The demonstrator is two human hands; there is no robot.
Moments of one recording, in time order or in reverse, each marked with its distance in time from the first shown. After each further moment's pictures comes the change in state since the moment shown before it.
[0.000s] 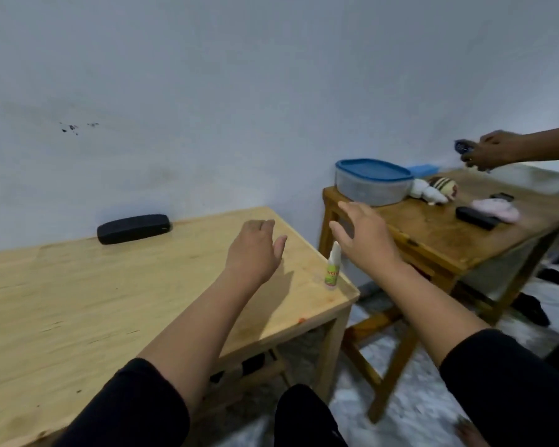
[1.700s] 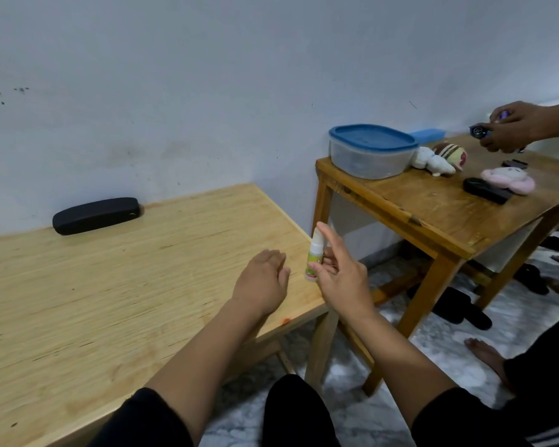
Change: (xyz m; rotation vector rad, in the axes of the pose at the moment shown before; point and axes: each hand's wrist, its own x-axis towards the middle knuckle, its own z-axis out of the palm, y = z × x) left_hand -0.012 0.001 0.100 -0.067 -0.325 -0.060; right_hand -0.052 0.034 0.072 0.575 -0.062 0.161
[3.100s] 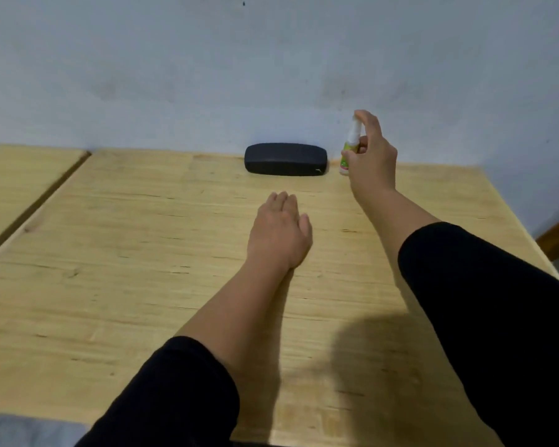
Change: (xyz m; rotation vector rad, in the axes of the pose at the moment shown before) left_hand -0.010 -0.203 -0.119 0.247 0.156 -0.590; right_hand 0.203 -0.084 0.318 0.130 -0.235 -0.107
